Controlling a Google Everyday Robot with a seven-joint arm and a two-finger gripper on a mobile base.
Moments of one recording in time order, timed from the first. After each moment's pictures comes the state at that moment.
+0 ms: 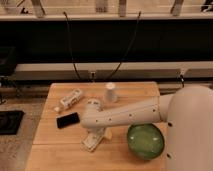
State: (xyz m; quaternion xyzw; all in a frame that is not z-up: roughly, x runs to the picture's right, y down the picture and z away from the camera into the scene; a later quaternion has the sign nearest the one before) arm -0.031 0.261 0.820 -0.27 -0.14 -0.53 0.79
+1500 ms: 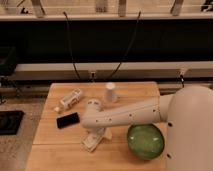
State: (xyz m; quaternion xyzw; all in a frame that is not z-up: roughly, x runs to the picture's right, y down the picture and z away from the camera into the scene) arm -0.032 0.262 0.820 -0.27 -0.14 -0.53 0.79
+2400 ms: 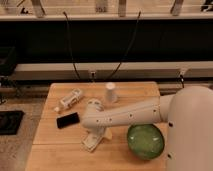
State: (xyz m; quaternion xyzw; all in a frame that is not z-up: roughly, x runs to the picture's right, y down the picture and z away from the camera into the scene) arm -0.031 0.264 0.821 -0.27 -0.15 -0.54 0.79
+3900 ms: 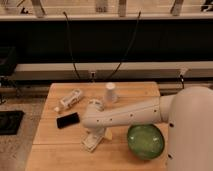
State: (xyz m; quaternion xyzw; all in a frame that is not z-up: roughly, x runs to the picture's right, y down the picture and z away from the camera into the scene) arm -0.032 0.265 0.819 -0.27 -0.15 -0.54 0.78
